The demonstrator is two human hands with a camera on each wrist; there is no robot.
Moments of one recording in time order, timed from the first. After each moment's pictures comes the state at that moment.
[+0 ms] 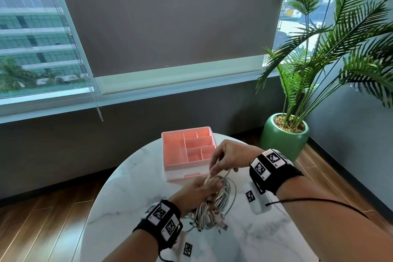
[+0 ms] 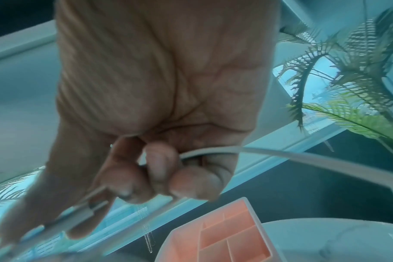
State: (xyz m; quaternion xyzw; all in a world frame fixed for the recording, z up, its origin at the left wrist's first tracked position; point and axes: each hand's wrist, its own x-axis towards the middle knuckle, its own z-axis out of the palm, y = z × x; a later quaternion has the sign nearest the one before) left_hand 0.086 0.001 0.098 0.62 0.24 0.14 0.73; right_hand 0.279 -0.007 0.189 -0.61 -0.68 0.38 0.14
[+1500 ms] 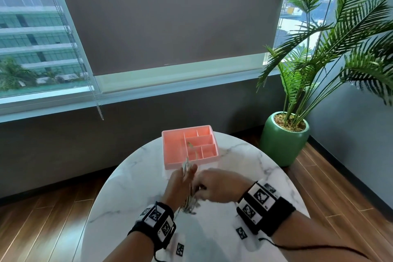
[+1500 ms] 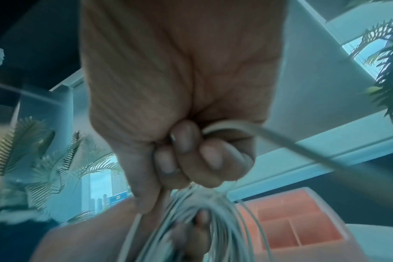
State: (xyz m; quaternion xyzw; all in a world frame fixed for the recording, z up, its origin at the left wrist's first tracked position) left_hand 0.076 0.023 0.077 0.63 0.38 0.36 0.58; right_hand 0.210 -0.042 0.163 -0.55 -0.79 0.26 0.06
